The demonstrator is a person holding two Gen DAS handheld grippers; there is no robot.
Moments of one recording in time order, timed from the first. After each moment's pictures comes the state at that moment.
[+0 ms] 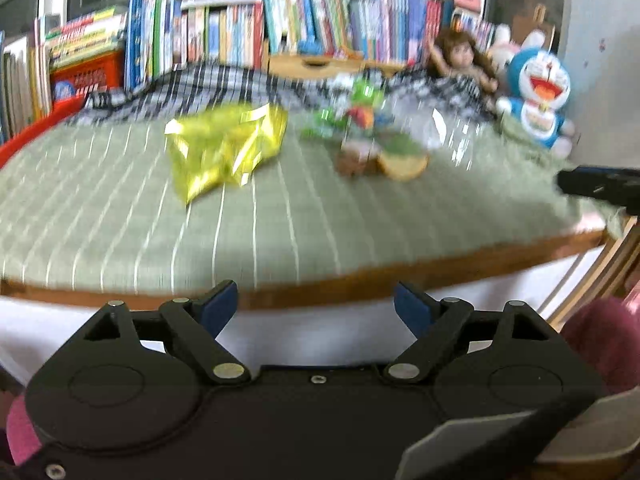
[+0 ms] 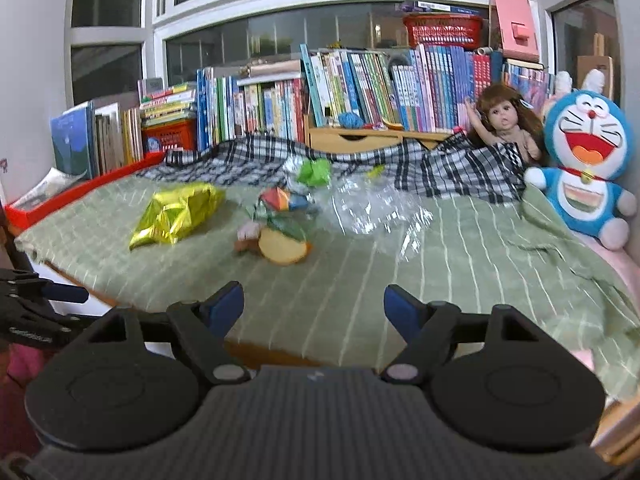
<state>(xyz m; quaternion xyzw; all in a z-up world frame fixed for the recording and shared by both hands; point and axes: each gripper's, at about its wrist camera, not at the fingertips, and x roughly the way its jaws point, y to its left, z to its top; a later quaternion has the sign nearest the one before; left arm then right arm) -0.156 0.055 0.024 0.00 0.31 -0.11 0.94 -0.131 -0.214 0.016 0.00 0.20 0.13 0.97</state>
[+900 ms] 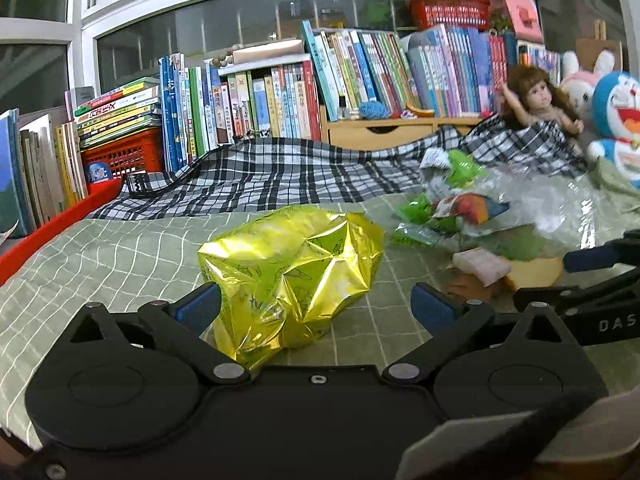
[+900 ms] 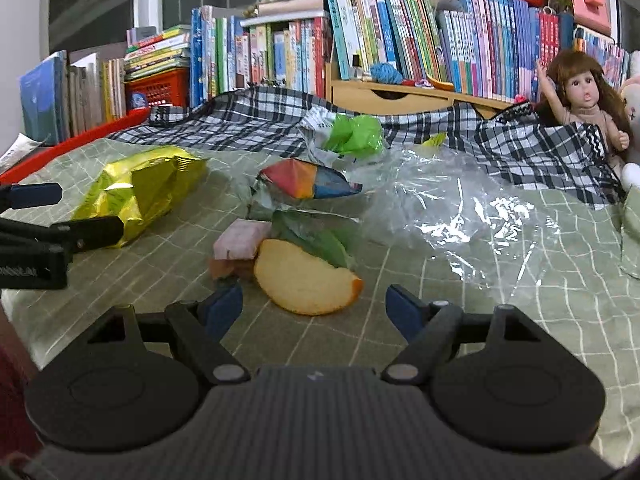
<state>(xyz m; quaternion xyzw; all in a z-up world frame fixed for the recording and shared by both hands) -0.014 0.052 0.013 0.06 0.22 -0.01 0.97 0.015 -0.144 -0.043 -0.03 0.26 0.13 0.95</state>
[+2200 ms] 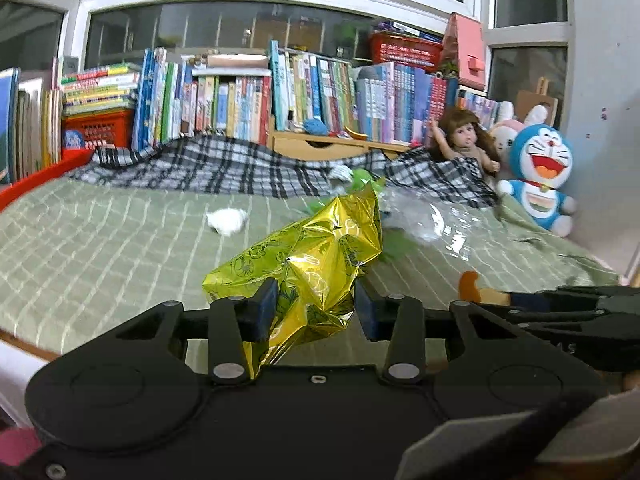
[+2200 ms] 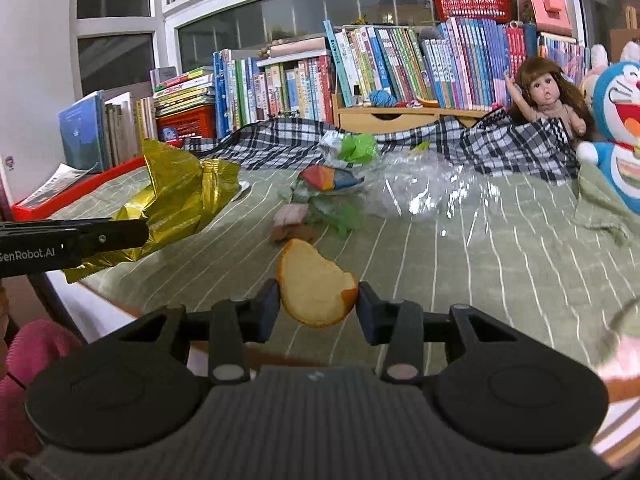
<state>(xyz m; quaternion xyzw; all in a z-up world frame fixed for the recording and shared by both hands) -0.152 0.041 0.050 -0.04 0.22 -0.10 0.97 -0.114 -0.172 -0.024 0.02 0.23 0.16 0.96</state>
